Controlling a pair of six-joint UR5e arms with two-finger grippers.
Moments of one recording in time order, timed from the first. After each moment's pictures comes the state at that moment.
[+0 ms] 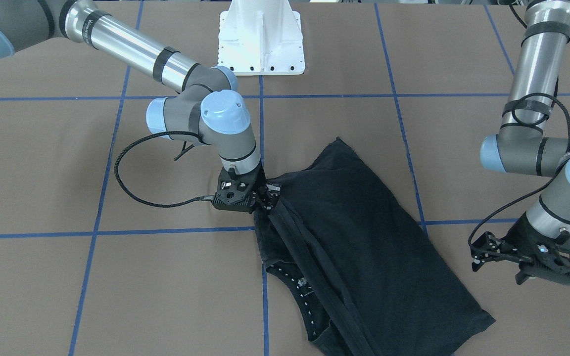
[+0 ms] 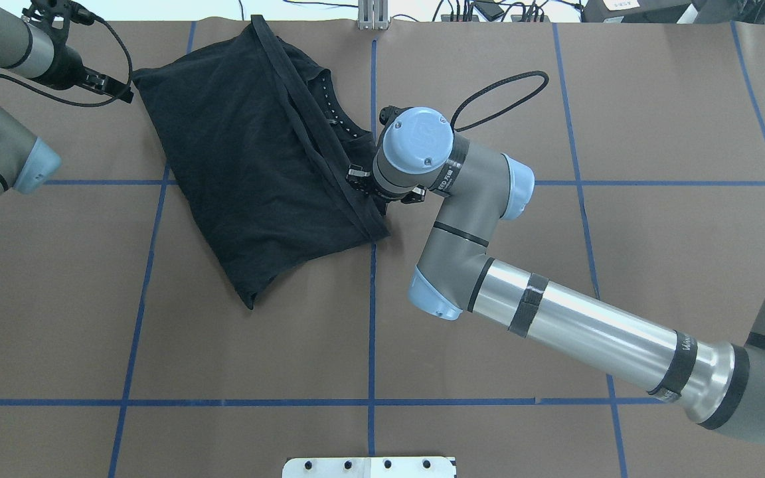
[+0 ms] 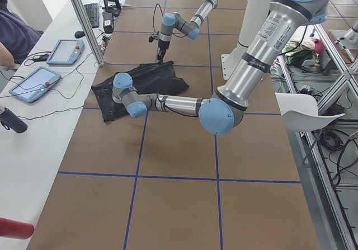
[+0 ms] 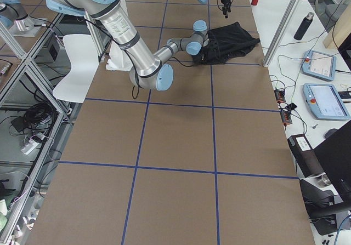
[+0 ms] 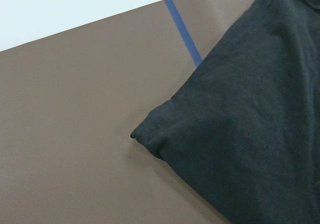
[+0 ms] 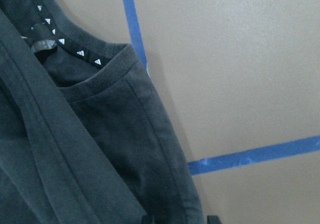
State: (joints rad) left arm -1.09 -2.11 -1.06 -2.39 -2.07 -0.50; right arm 0.57 -0.71 1.20 -1.13 1.79 1.45
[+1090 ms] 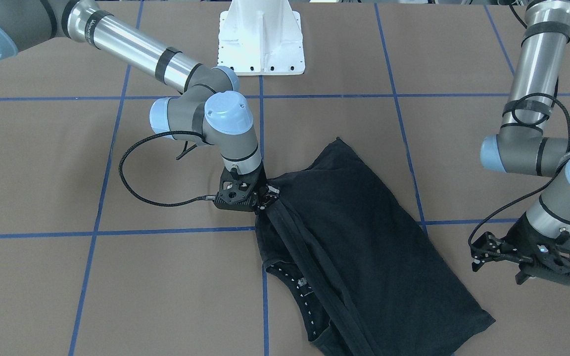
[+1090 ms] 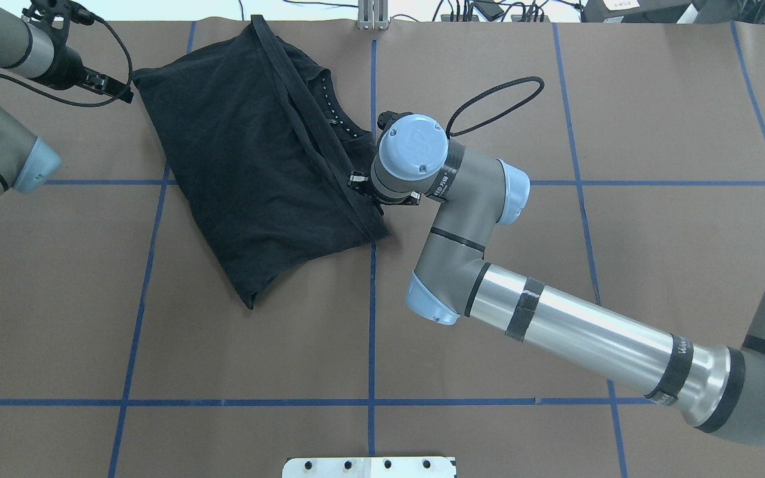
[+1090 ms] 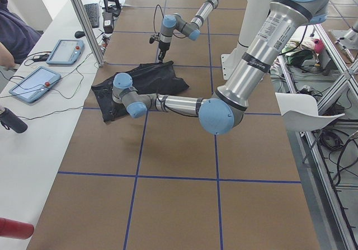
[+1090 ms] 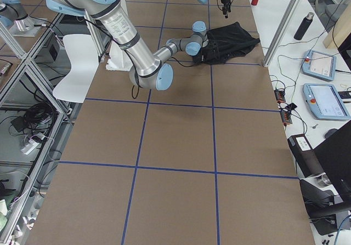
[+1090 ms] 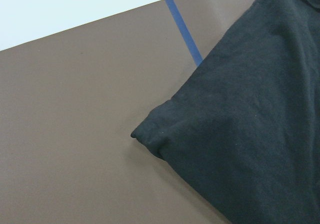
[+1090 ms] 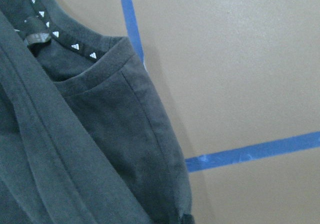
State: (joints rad) left arm -1.09 -2.11 -1.06 -2.39 -2.07 -0.50; right arm 0.56 -0.70 1.19 -1.13 1.77 1.45
